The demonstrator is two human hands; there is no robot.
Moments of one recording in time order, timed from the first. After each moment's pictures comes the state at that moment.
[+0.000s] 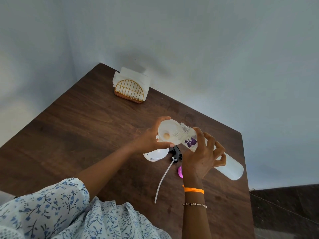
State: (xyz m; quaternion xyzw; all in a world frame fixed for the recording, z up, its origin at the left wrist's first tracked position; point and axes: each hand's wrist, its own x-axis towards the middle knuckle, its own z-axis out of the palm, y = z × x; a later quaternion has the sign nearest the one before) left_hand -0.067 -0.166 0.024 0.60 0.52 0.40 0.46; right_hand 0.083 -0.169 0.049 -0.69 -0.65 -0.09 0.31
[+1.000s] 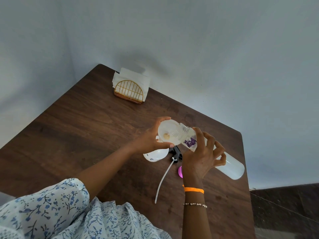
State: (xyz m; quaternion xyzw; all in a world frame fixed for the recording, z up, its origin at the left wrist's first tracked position) left_hand -0.068 -0.164 0.021 0.60 0.53 0.39 0.46; right_hand 0.082 -0.168 0.048 -0.69 -0.65 -0.09 0.31
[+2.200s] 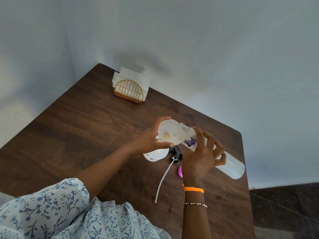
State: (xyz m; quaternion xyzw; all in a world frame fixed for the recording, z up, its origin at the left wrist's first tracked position) left_hand -0.069 -0.166 0.025 0.60 0.53 0.38 0.46; right_hand 0.082 -0.169 0.049 -0.68 -0.65 -0.09 0.31
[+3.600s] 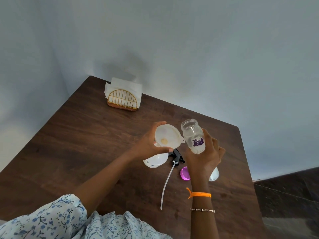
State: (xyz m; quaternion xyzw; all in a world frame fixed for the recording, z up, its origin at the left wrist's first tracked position) left_hand -0.070 -0.163 0.035 0.59 0.54 0.38 0.47; right_hand 0.091 -0.172 0.065 -0.67 -0.60 0.02 0.43
